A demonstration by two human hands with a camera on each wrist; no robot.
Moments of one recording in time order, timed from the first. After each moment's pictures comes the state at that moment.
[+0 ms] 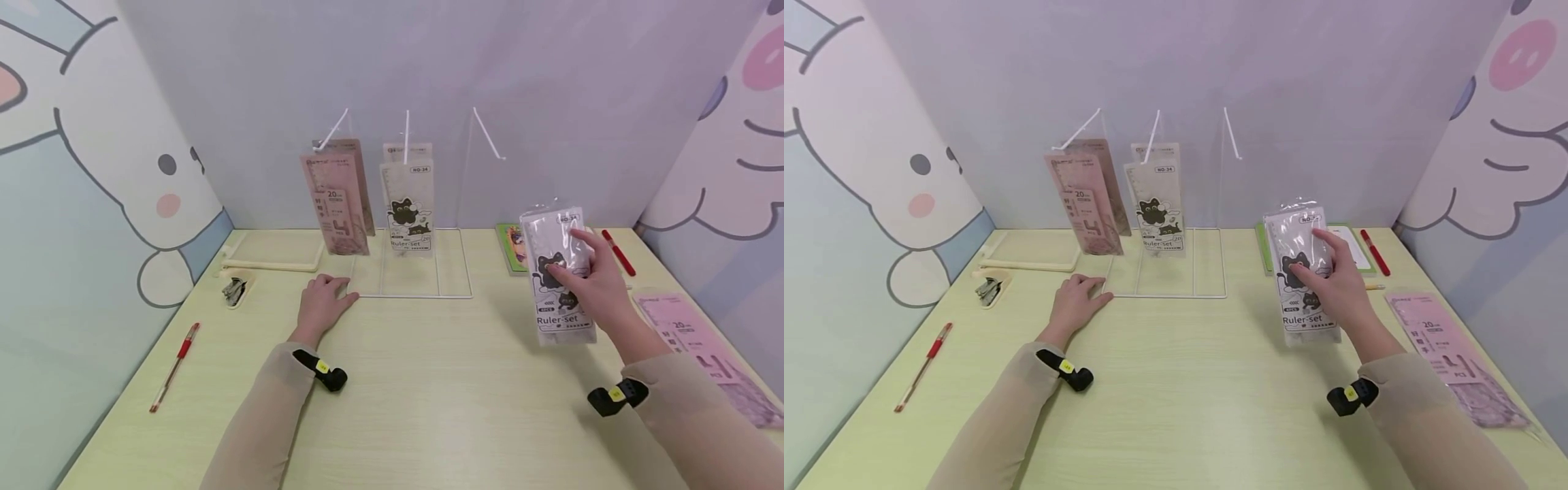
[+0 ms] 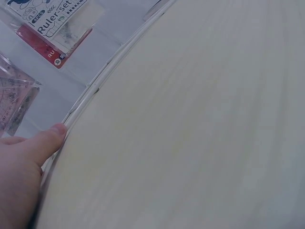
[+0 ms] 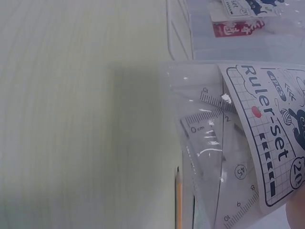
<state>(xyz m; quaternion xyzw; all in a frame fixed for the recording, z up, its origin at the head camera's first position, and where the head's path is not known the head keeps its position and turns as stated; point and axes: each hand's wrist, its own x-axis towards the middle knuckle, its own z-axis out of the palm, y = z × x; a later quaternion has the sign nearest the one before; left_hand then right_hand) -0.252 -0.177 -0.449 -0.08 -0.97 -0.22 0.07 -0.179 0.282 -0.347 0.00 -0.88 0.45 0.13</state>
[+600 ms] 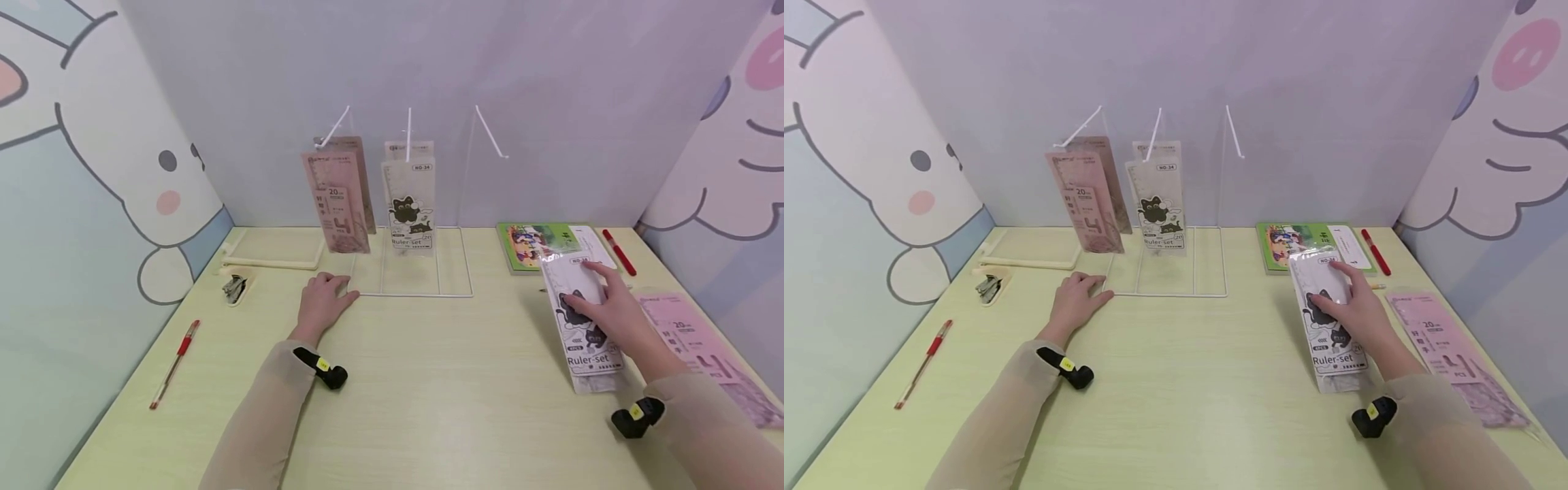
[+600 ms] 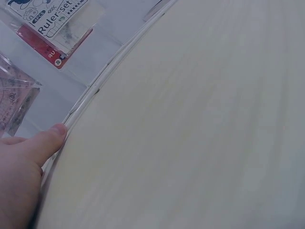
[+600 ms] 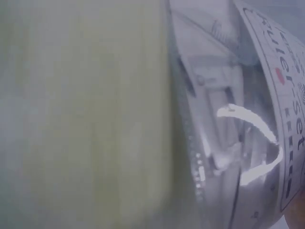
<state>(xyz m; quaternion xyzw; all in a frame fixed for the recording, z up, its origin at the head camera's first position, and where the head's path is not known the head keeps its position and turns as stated) -0.253 -0.178 -0.451 -0.08 -0.97 -0.22 0.07 -0.169 0.323 -0.385 -0.06 -0.93 0.37 0.01</state>
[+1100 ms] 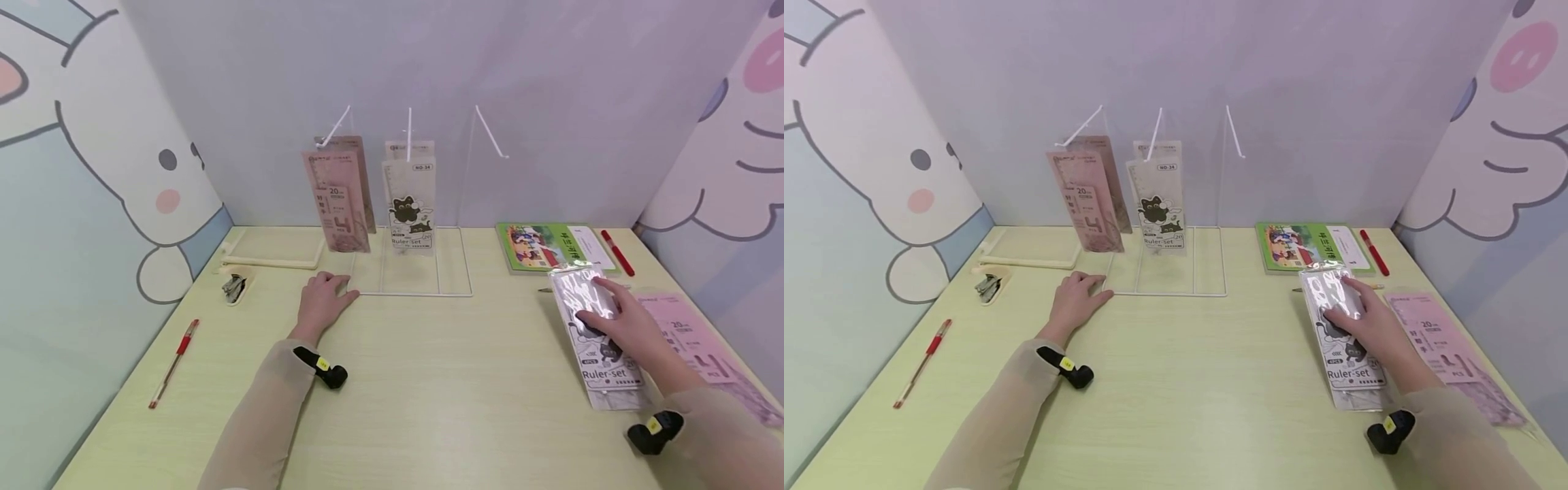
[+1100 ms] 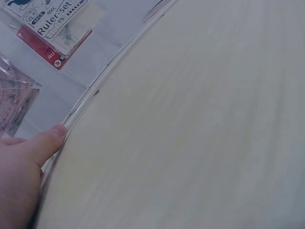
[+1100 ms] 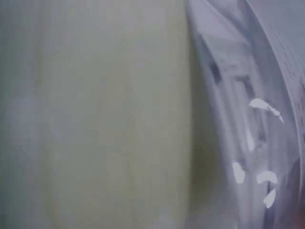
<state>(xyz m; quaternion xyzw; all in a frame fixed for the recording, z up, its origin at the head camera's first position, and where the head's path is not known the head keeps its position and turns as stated) -0.253 -0.178 -0.451 -0.08 -0.97 -0.22 0.07 -0.154 0.349 -0.402 -0.04 -0.94 0.34 -0.02</state>
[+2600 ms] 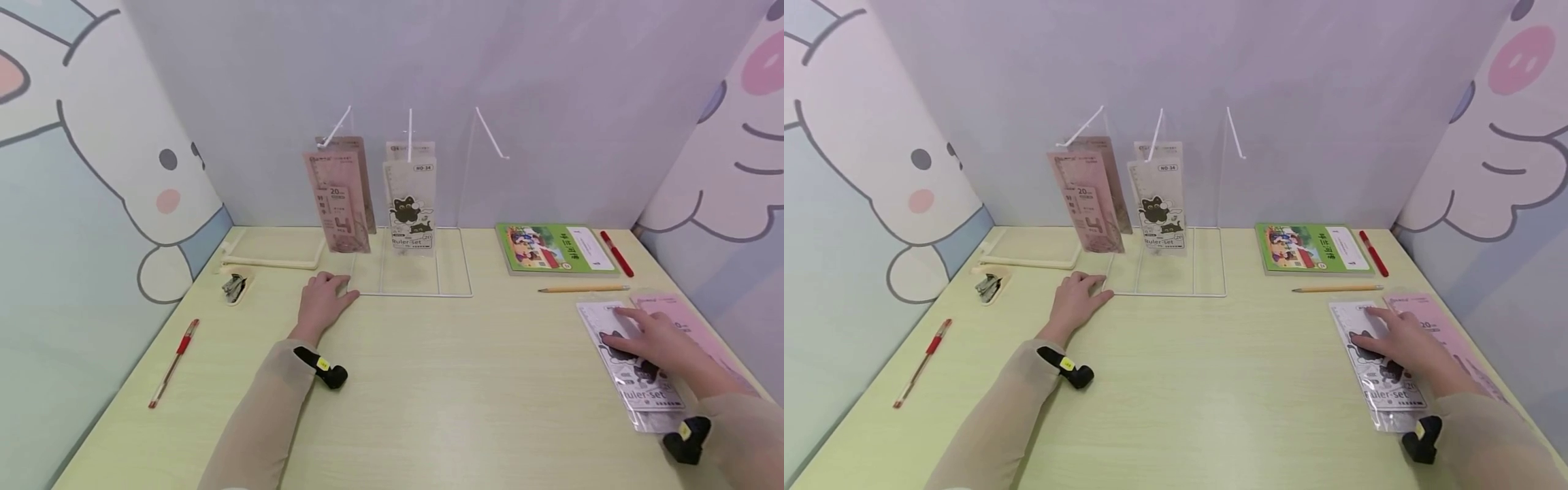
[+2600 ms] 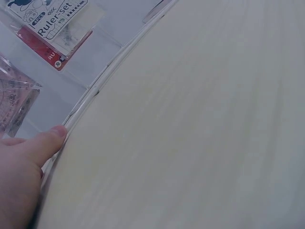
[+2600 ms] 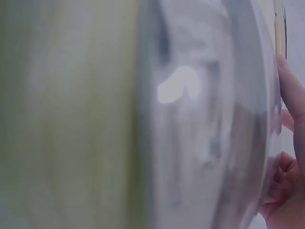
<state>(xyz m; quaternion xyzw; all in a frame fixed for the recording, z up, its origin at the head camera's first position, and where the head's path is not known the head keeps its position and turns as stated) -0.254 -0.179 -0.452 -0.09 -0.97 -0.21 0.07 -0.142 0.403 -0.412 0.00 -0.98 0.16 -0.11</state>
